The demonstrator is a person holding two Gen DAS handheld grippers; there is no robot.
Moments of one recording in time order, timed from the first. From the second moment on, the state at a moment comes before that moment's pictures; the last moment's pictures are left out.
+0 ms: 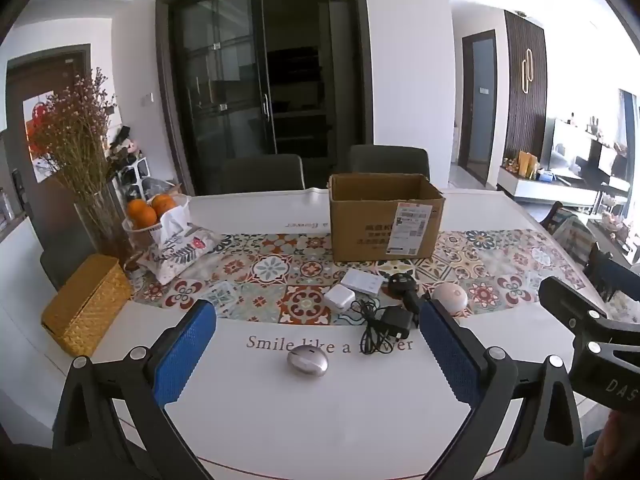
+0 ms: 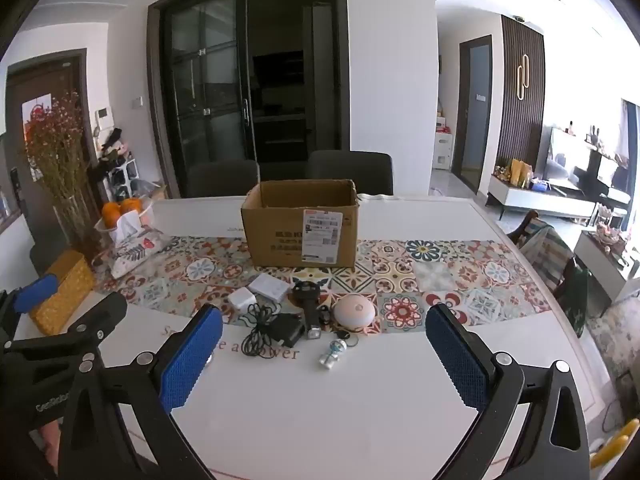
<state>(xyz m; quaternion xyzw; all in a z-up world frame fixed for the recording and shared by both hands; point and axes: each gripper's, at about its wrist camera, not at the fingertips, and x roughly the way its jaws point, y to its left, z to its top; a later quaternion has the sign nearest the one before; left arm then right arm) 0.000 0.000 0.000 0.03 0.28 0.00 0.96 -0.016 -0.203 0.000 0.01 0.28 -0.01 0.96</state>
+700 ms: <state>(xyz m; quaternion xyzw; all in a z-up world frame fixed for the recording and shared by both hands) 0.005 0.008 0.009 0.03 0.27 -0.01 0.96 -0.011 -0.199 0.007 0.02 0.28 -0.01 0.96</state>
